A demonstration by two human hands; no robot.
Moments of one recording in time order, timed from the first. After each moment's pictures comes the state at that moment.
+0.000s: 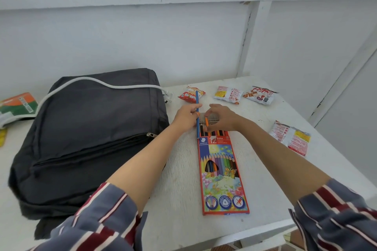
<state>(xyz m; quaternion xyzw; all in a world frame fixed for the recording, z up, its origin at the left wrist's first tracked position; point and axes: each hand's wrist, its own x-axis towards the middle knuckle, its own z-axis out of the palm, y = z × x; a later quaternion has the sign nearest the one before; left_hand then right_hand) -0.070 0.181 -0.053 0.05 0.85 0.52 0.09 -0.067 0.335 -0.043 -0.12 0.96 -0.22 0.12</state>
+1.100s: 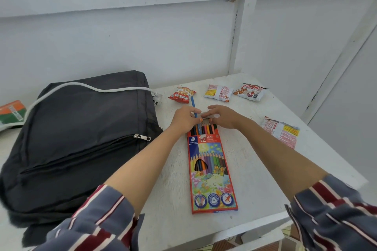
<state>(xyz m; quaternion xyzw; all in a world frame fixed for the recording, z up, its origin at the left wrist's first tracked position) -0.060 0.203 -0.047 0.10 0.91 0.40 0.06 -0.066 0.364 -0.048 -0.10 0.95 -0.26 0.11</state>
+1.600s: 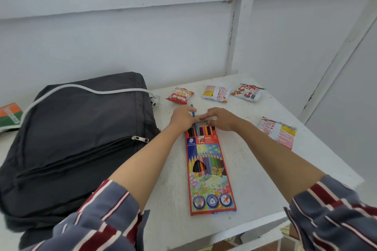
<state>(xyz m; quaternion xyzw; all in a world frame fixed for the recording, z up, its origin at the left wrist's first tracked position) -0.070 0.208 -0.049 0.06 0.92 0.38 0.06 -0.057 0.360 -0.043 -0.09 0.96 -0.24 0.12</state>
